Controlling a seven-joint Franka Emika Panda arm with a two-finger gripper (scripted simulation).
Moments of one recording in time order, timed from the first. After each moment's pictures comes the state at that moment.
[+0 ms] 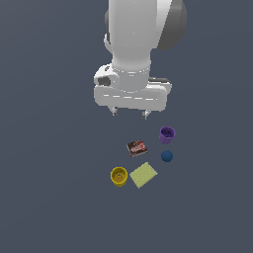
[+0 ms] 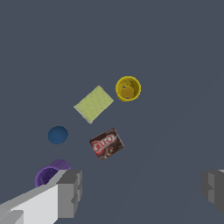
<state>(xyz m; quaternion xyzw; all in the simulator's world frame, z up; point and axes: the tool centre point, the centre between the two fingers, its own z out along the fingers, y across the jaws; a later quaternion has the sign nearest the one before) 0.014 0.010 0.306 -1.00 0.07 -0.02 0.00</state>
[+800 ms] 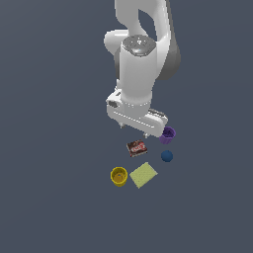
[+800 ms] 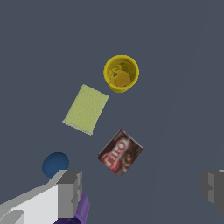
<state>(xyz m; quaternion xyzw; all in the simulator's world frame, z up) 0.016 0.028 0.221 -0.97 0.25 -0.01 0.01</state>
